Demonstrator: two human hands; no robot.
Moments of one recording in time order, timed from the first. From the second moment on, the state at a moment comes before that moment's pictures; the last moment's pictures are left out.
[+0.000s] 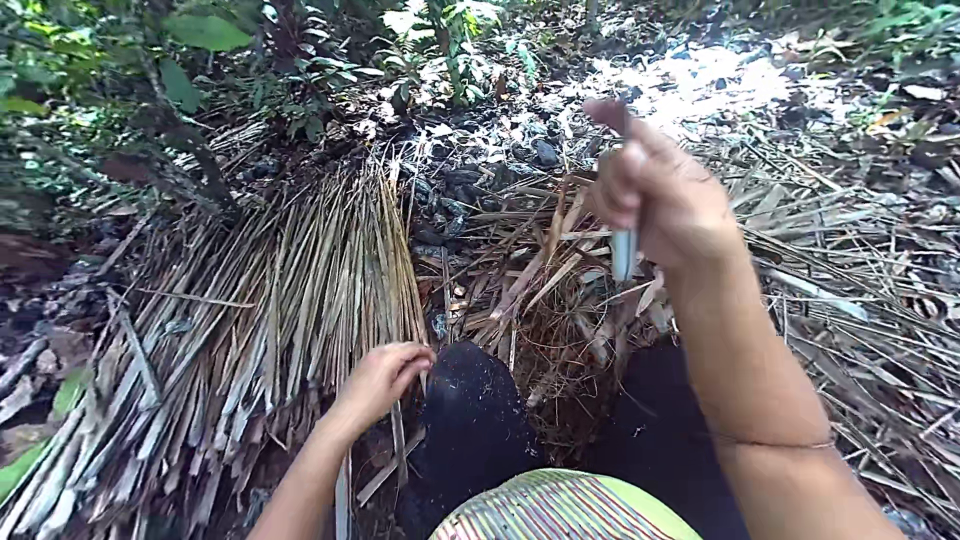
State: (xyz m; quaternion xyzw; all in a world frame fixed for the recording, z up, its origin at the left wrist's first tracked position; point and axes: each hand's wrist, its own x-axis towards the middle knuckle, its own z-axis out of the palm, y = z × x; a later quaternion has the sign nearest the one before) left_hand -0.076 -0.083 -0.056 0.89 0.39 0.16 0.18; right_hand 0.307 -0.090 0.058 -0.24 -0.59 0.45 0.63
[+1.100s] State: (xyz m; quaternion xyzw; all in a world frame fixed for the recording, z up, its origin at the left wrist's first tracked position) left_hand 0.003 -0.119 -0.022 0.42 0.29 0.37 0.78; right_hand 0.220 -0.121 -0.024 -0.28 -0.62 0.64 0.36
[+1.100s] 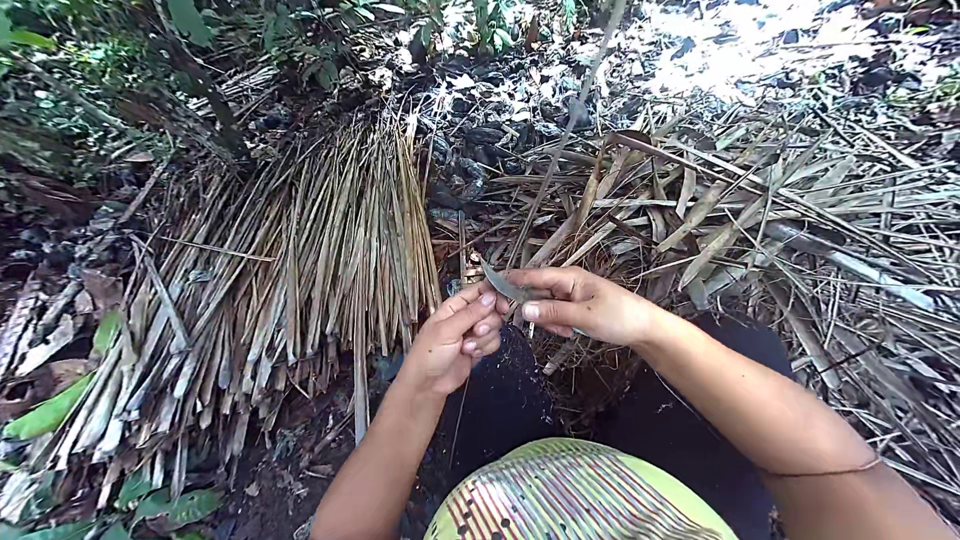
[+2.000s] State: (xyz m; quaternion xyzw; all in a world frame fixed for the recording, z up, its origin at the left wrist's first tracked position) left_hand -0.050 -0.123 -0.088 0.28 0.25 0.22 0.90; right_hand 0.327 -0.066 0.000 -0.36 -0.56 0.47 0.58
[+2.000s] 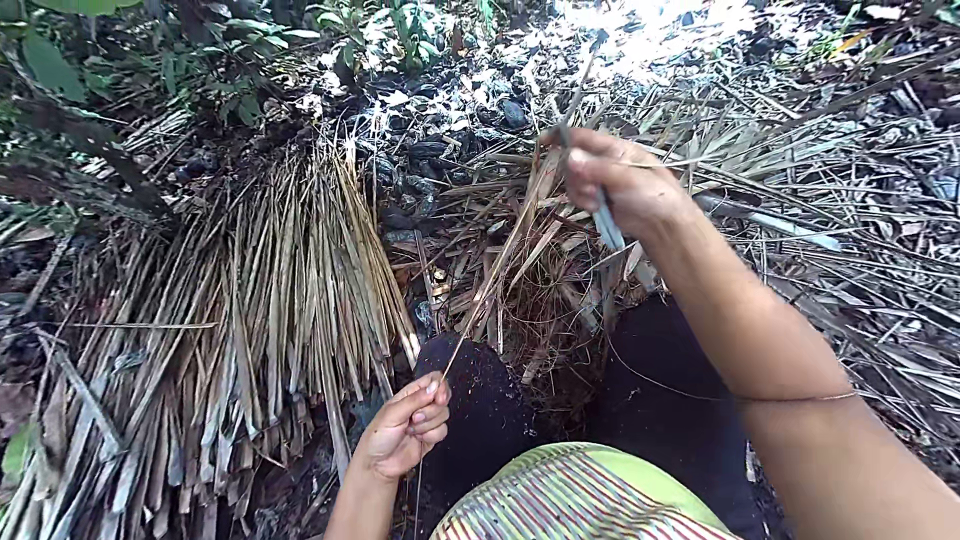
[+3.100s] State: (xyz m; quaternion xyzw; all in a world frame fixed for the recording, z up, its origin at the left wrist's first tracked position) left_hand 0.002 -0.148 -0.067 0.55 0.43 0.39 0.60; right_hand 0.279 -0.098 -0.038 -0.41 -0.46 0.53 0.59
